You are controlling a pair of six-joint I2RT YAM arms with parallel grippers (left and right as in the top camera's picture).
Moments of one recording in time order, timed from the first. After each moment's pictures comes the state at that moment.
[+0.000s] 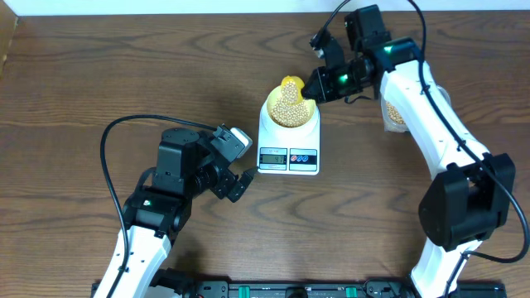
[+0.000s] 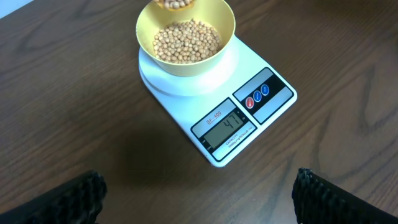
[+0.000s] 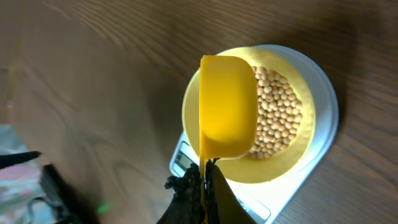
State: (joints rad) left arm -0.26 1.00 0.71 -0.47 0.36 0.38; right arm 0.31 1.96 1.76 -0.93 -0.58 0.05
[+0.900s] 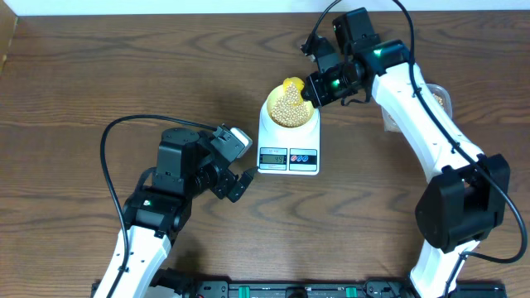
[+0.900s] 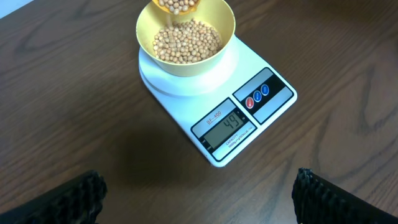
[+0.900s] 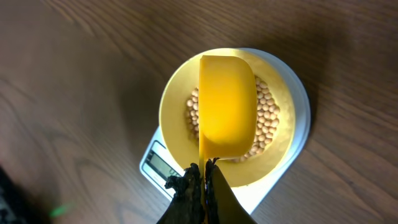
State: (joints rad) left arm -0.26 1.00 0.71 -0.47 0.36 0.38; right arm 0.34 1.96 1.76 -0.93 -0.47 -0.03
